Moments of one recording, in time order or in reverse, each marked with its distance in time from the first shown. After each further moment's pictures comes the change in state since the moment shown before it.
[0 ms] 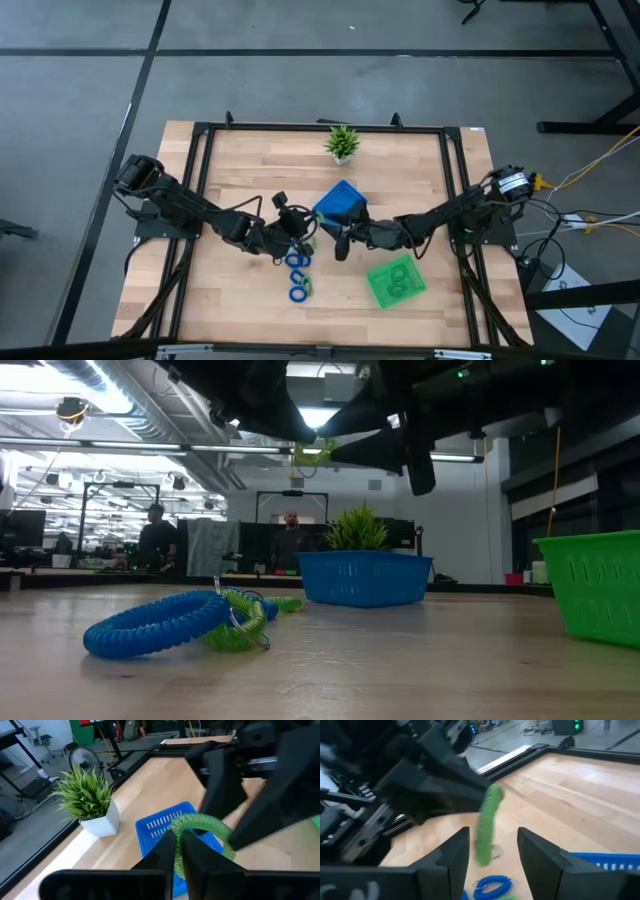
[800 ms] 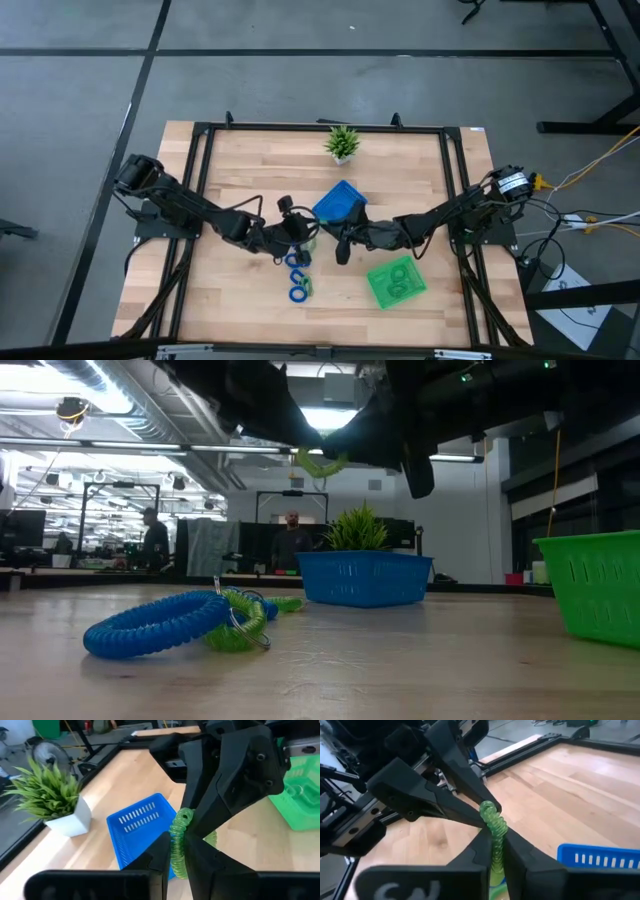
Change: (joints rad) left arm 0.001 -0.002 0.000 -0.023 0.166 0.009; right arm -0.003 0.001 0.000 -0.033 -0.060 -0.034
